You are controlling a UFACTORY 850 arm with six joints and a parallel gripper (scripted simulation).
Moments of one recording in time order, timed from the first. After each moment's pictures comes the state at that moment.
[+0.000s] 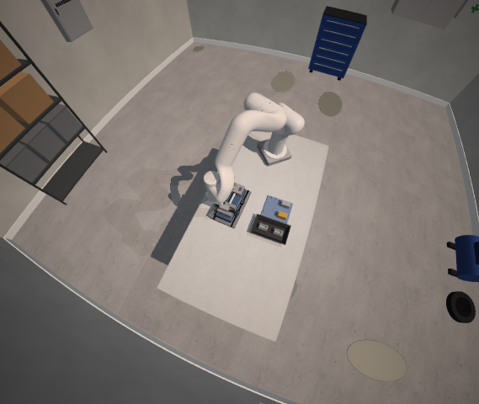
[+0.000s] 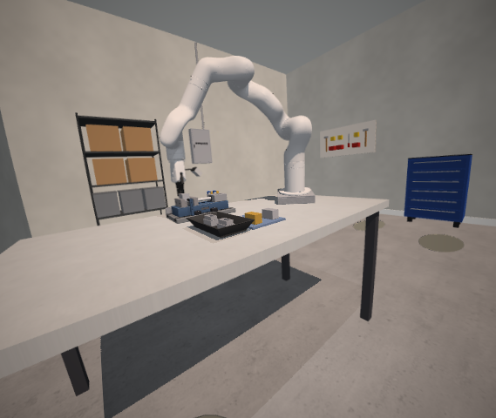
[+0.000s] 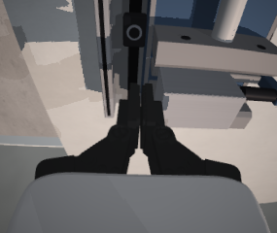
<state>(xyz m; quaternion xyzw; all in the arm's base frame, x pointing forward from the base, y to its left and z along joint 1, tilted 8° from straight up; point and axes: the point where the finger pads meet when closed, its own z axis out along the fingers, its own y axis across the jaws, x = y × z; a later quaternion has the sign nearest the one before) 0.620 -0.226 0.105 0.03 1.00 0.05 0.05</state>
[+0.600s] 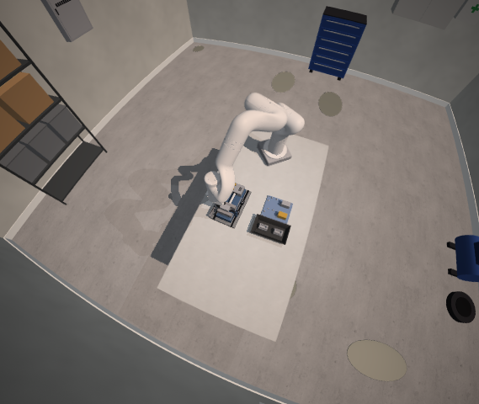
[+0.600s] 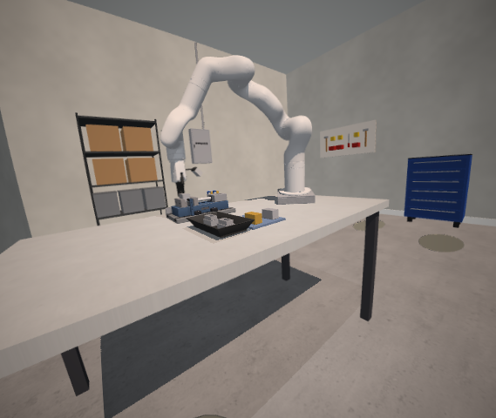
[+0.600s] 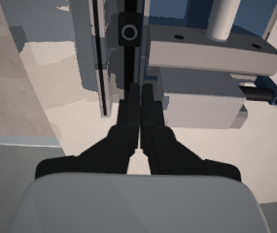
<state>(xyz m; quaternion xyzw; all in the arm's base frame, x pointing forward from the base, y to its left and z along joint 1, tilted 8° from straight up) 0.620 -0.222 0.106 0.03 1.00 0.05 0.05</state>
